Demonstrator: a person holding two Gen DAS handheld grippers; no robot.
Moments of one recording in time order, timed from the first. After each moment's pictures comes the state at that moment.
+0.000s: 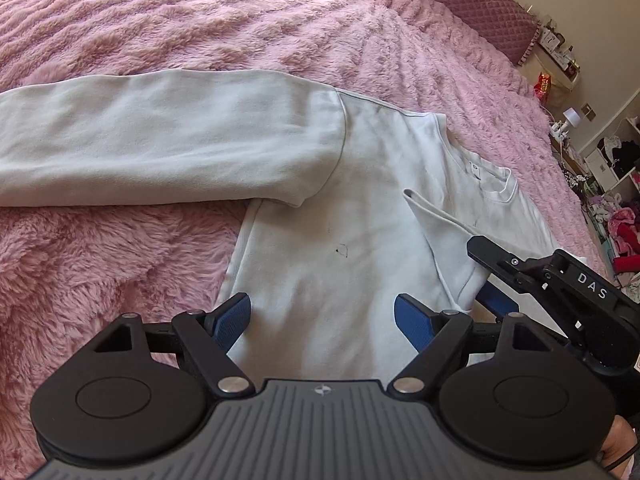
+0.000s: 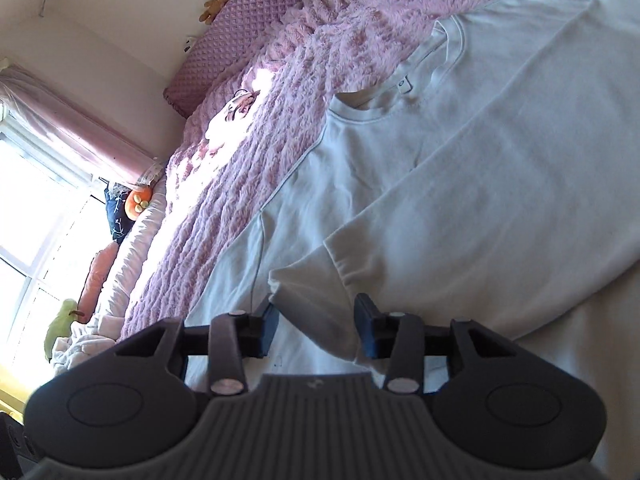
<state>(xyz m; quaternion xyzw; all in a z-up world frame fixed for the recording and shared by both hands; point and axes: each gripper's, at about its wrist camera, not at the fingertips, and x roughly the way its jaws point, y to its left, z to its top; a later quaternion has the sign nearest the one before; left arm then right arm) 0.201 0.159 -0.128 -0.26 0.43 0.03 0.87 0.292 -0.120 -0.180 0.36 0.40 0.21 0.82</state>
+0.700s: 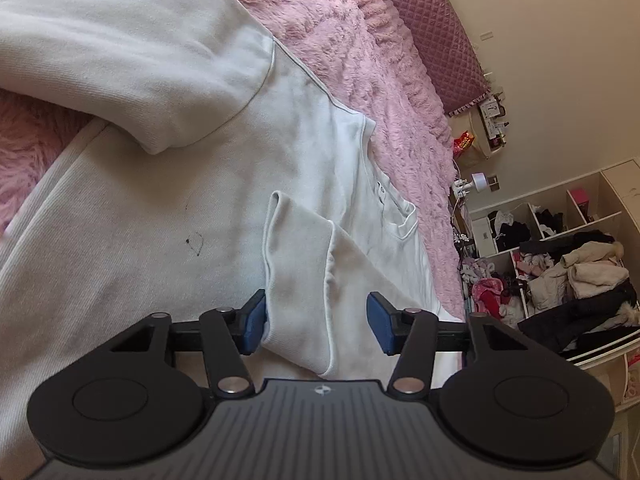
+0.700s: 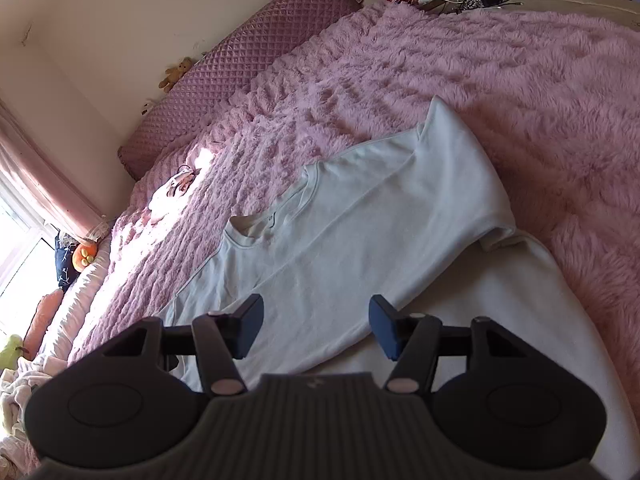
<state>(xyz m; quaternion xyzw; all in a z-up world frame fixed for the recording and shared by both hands) 0.253 0.148 -0.186 -0.48 0.37 -0.09 0.79 0.236 -0.287 -0.137 0.31 0.34 0.09 0.88</state>
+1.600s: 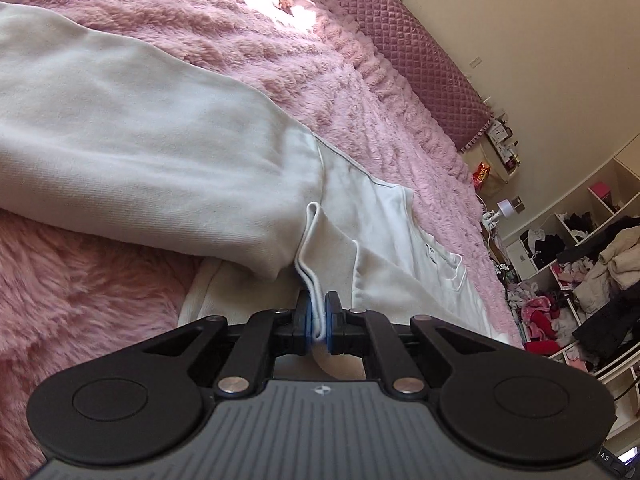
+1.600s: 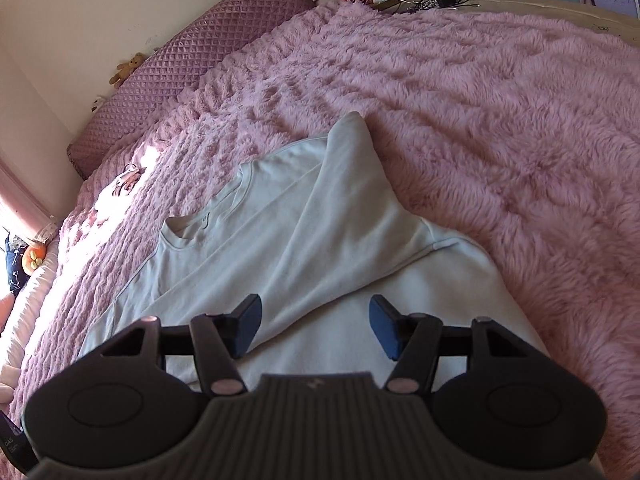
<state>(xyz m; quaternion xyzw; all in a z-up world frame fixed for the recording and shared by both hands) 0.235 0.192 -0.185 -0.39 0.30 -0.04 0.87 0.250 -0.300 -0.153 0.29 0.36 0.01 0.89</state>
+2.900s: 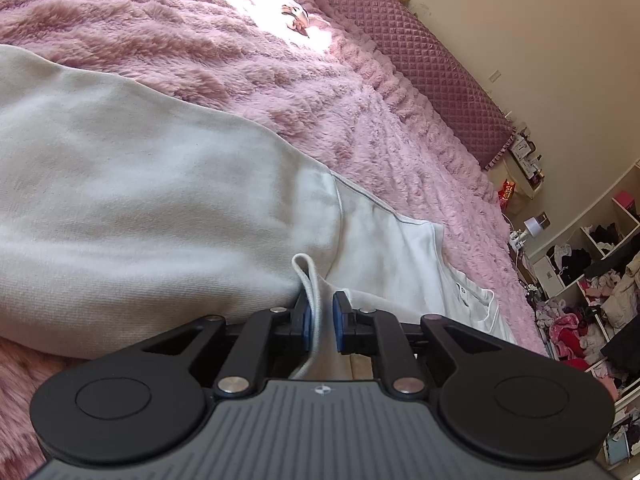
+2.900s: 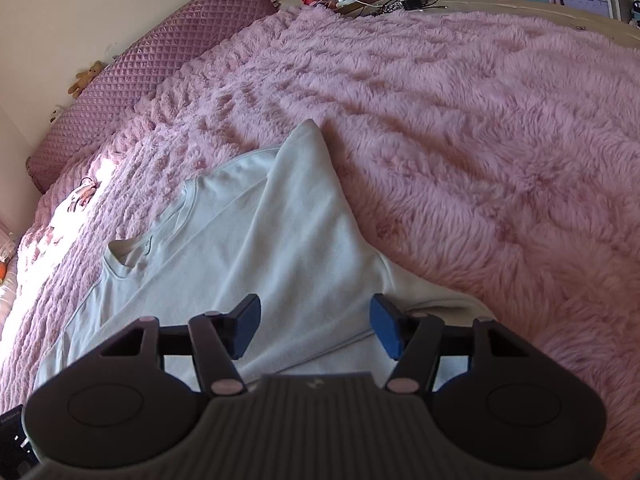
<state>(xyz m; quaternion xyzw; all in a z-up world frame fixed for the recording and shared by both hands) 0.266 0.197 -0.177 -0.37 0.29 0.01 0.88 0.297 -0.299 -0.176 0.25 0.37 -0.06 0.89</state>
